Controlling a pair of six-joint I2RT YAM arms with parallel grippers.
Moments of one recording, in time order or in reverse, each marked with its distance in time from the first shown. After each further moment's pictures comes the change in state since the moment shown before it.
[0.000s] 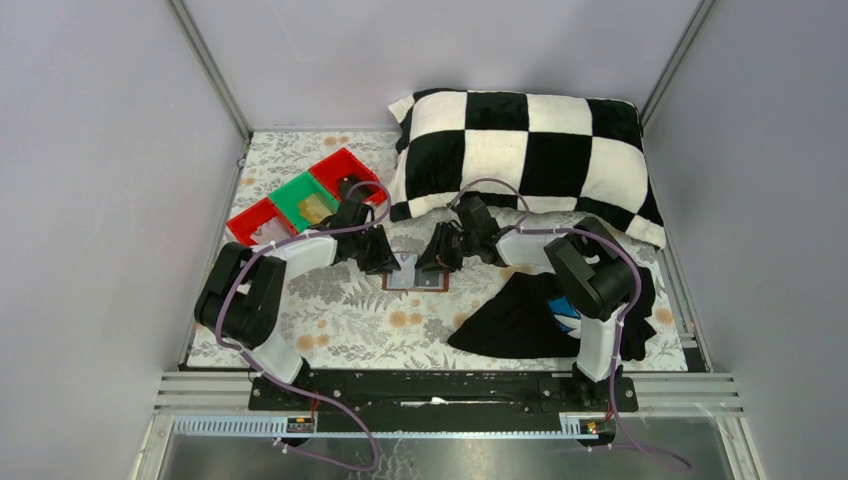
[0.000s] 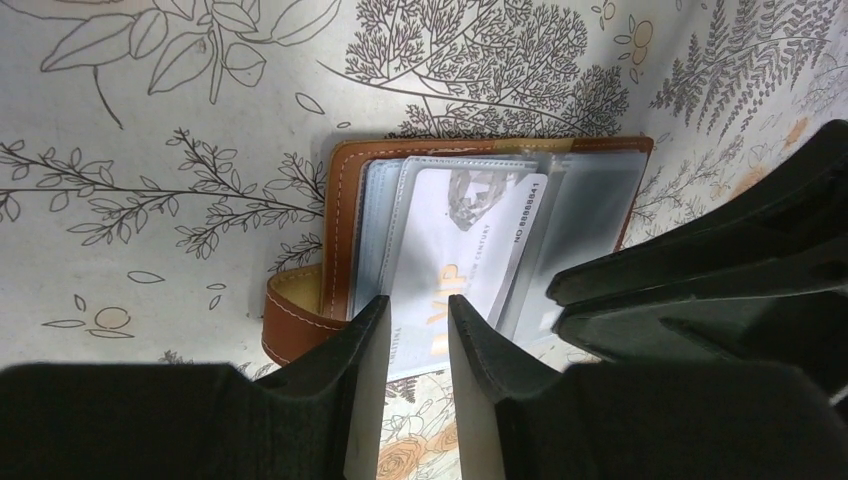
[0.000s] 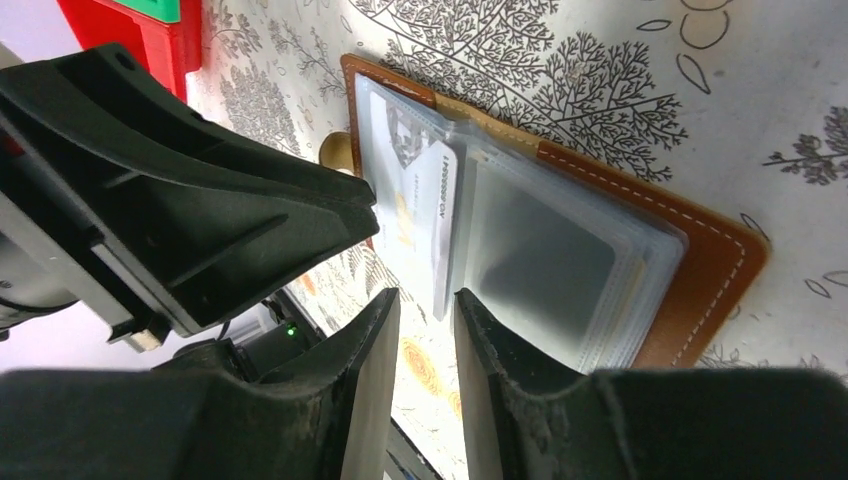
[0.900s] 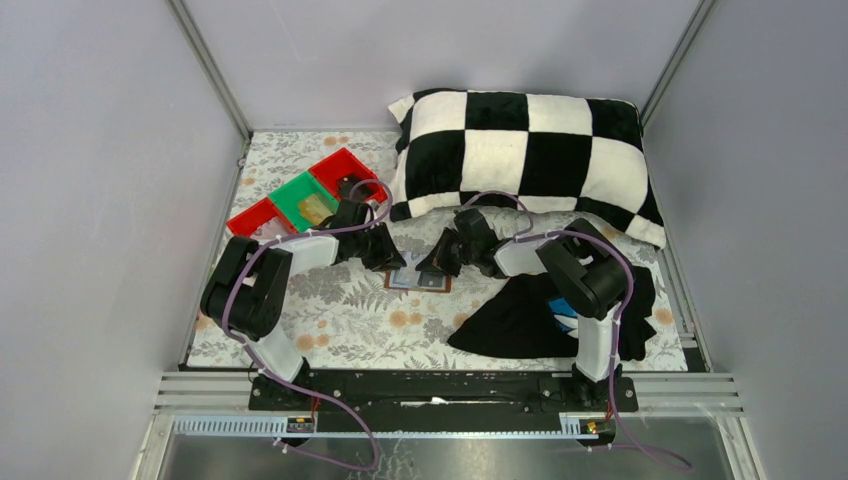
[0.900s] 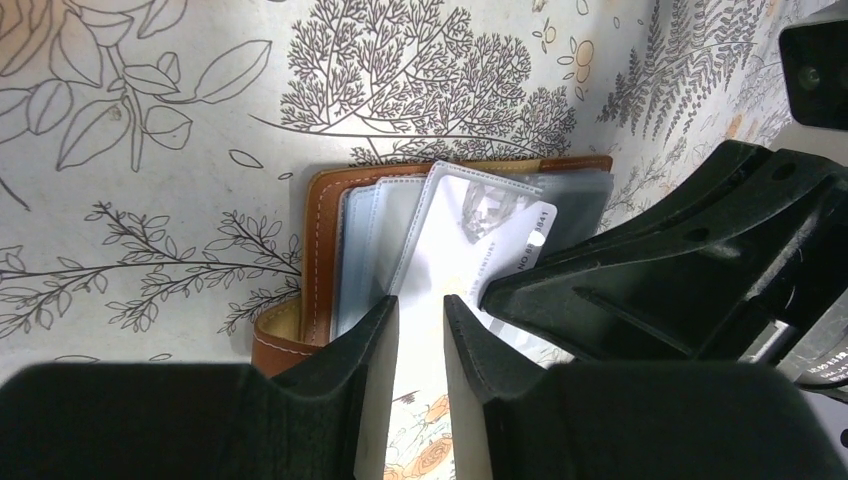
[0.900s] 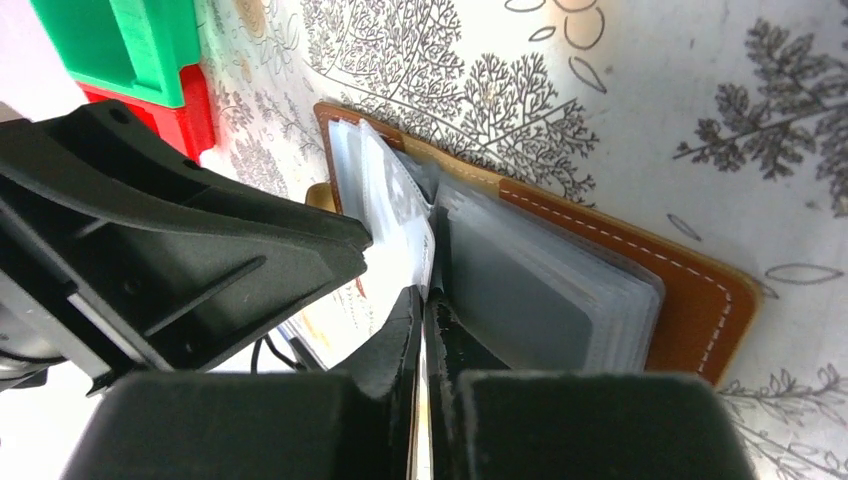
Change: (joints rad) left arm 0.013 0.059 -0.014 0.132 0.098 -0.018; right arm 0.035 0.042 -0.072 0.157 0.135 0.169
